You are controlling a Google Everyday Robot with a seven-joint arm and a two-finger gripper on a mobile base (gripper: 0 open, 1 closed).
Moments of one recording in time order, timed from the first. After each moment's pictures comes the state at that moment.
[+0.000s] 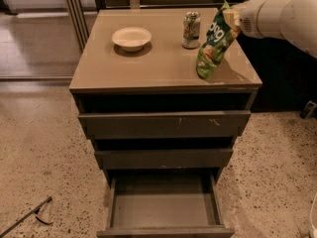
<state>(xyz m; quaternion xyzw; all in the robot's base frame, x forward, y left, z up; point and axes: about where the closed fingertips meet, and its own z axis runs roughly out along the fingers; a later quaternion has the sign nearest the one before) 0.731 -0.221 0.982 -0.25 0.77 -0.01 0.59</state>
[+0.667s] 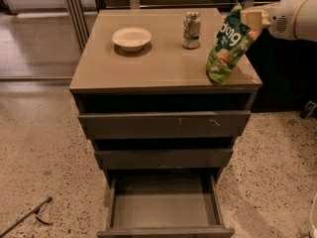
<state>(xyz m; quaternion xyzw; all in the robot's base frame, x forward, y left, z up) 0.704 -0.257 0.997 -0.24 0.75 0.13 0.60</state>
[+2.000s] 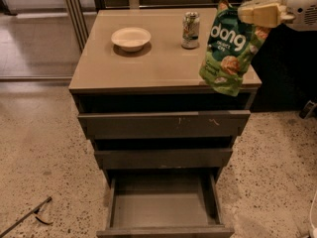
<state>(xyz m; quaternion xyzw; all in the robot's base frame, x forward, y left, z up) 0.622 -0.215 1.035 -0.41 0.69 0.21 0.55</state>
